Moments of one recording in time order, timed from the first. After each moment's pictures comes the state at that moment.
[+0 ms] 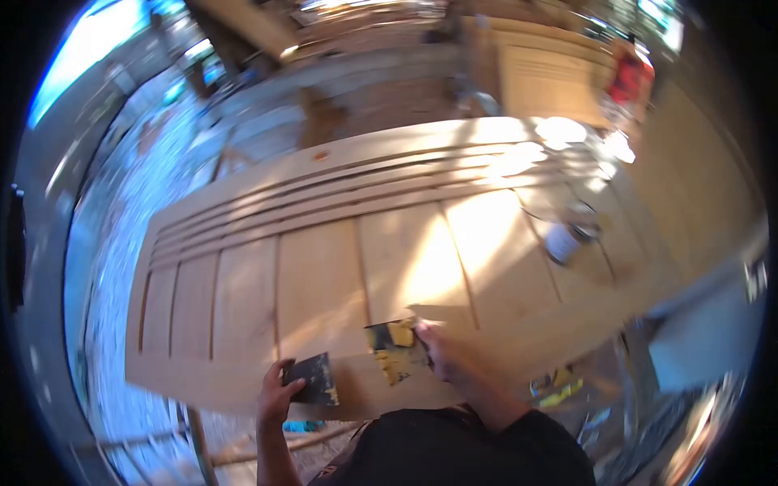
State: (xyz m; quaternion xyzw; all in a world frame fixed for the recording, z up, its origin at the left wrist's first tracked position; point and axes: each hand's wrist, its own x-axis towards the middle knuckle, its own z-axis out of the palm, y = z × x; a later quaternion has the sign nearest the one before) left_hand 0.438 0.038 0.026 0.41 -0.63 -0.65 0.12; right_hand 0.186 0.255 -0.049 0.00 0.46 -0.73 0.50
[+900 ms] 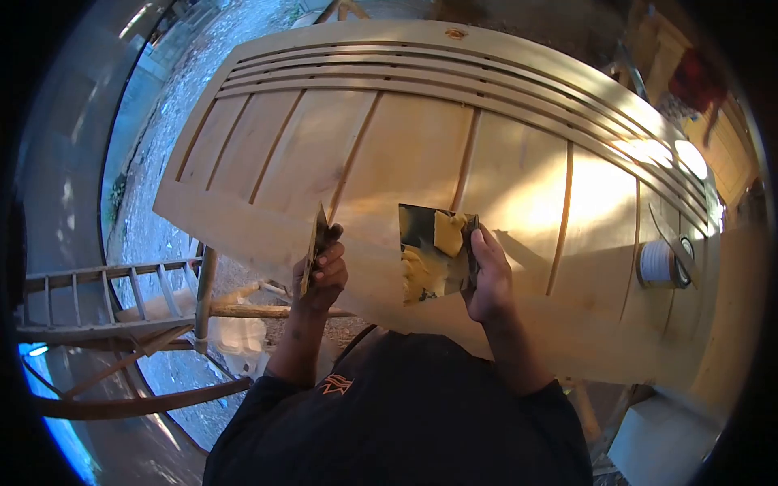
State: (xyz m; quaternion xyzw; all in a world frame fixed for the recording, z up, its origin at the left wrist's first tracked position) left_hand 0.423 0.065 0.004 0.02 -0.09 -0.96 0.27; right_hand 0.199 0.214 0.045 -0.11 0.33 -0.76 0.55
